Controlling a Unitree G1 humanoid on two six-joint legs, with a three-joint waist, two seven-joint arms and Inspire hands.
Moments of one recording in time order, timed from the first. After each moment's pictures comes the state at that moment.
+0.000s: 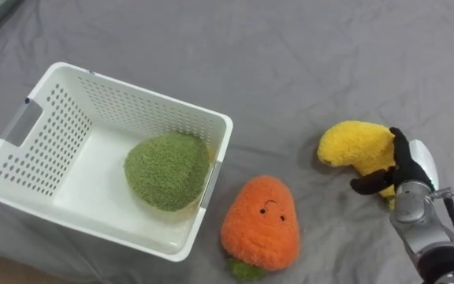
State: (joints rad) left arm 0.05 0.23 0.02 1.16 -0.20 0.00 0.01; right arm -0.42 -0.40 0.06 1.05 -0.29 -0.03 -0.33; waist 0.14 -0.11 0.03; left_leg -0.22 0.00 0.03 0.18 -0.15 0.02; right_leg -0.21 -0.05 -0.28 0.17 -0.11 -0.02
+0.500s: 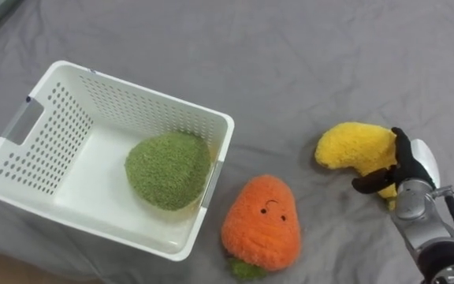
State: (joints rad) left arm 0.05 0.24 0.01 1.17 -0.21 0.00 -0.01; right arm -0.45 -0.40 0.06 1.13 -0.29 -0.03 -0.34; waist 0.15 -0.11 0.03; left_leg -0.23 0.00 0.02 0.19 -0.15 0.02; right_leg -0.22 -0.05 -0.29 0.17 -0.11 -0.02
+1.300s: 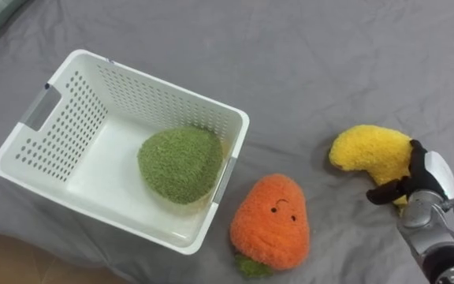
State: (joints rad) left arm 0.04 0.24 -0.03 1.18 -0.24 0.00 -0.01; right arm -0.47 -0.42 0.07 1.23 -0.29 -0.03 -0.42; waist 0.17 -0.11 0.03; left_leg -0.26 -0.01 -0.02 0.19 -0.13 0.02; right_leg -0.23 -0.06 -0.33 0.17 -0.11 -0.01
